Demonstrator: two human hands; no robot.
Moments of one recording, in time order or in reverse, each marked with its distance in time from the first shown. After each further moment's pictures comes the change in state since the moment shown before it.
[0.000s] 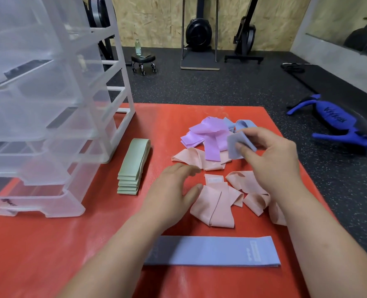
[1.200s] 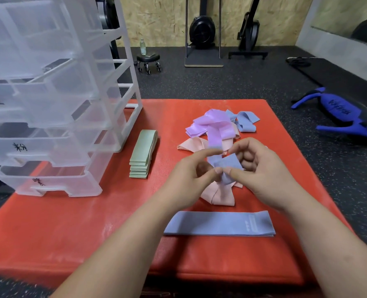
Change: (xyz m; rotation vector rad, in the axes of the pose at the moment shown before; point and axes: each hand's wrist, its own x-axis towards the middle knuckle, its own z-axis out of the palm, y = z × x) left_hand -0.016 0.051 -0.009 -0.577 -0.119 -0.075; right_hand -0.069 -0.037 -0.018 0.454 -0.402 0.192
